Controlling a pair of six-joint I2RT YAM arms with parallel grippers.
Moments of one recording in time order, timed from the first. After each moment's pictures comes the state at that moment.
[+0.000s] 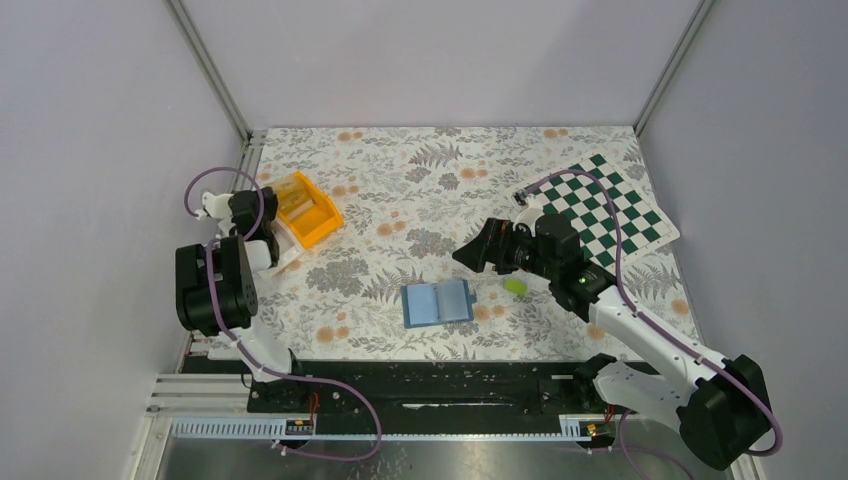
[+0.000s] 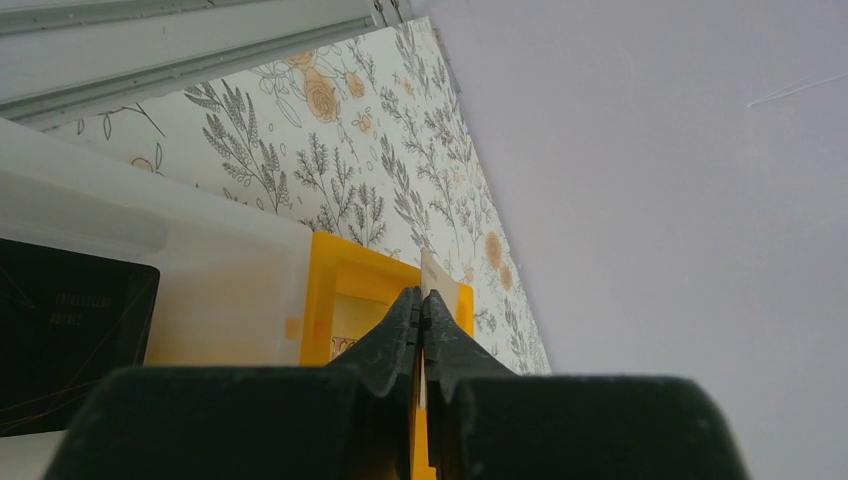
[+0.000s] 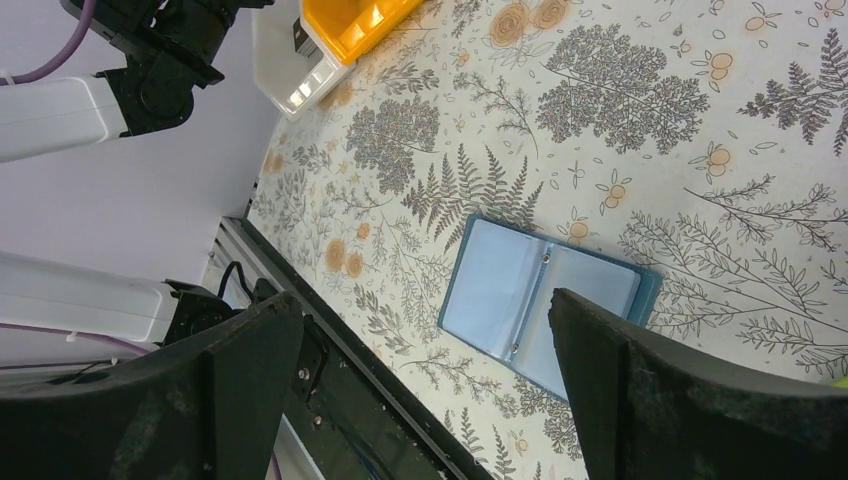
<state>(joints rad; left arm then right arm) 0.26 1.71 0.71 0.76 -0.15 -1.09 0.57 1.02 0.65 -0.01 -0.32 0.69</state>
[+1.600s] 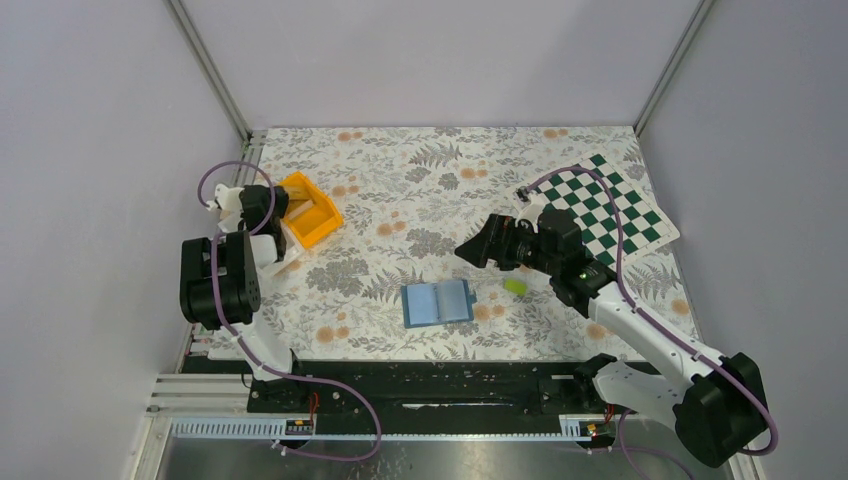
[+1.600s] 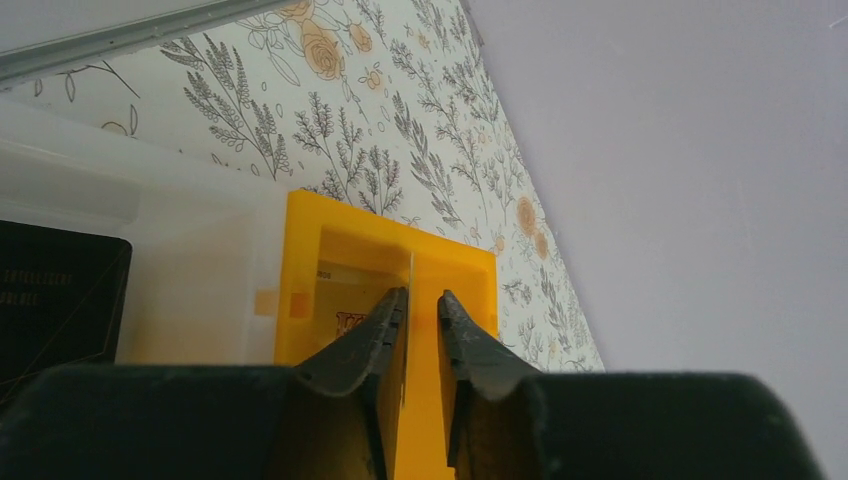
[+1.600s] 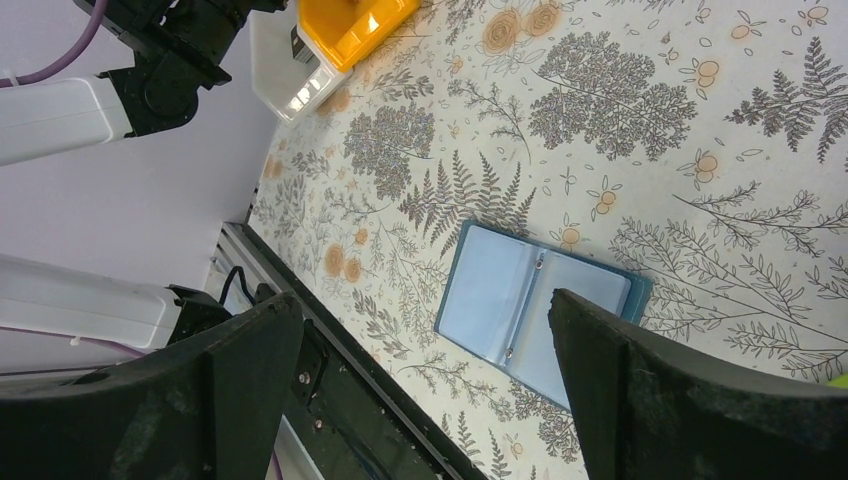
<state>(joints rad) 0.20 1.75 0.75 0.70 -0.17 -1.02 0.53 1.04 0.67 -0.02 -0.36 0.69</state>
